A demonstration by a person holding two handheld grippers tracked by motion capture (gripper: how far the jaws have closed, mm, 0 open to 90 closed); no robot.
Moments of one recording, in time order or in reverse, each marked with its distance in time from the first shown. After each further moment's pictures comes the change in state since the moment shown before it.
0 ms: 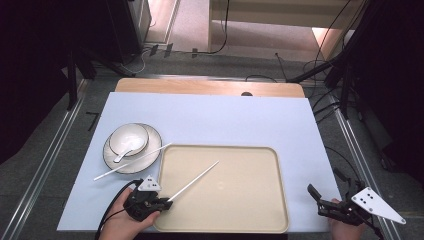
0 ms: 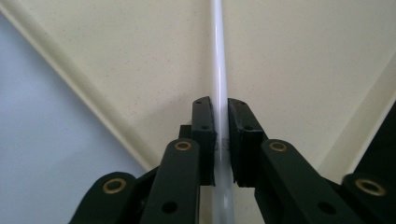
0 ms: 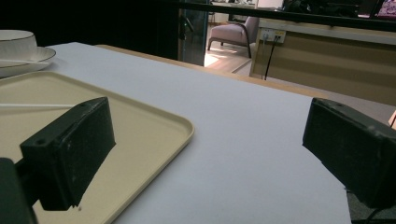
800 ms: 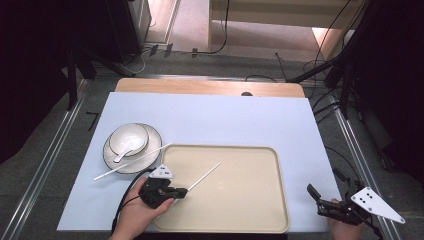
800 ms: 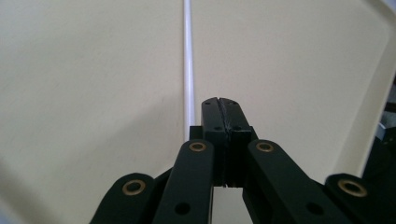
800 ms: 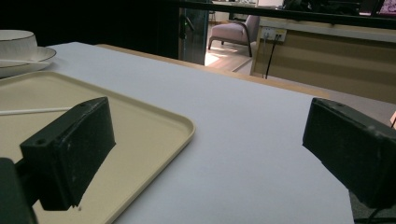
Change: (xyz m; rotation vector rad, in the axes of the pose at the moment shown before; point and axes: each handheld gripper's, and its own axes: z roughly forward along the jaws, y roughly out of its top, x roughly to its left) left arm -0.005 0.043 0.026 -0.077 -0.090 0.018; right arm 0.000 -0.001 0.001 0.002 0.001 0.003
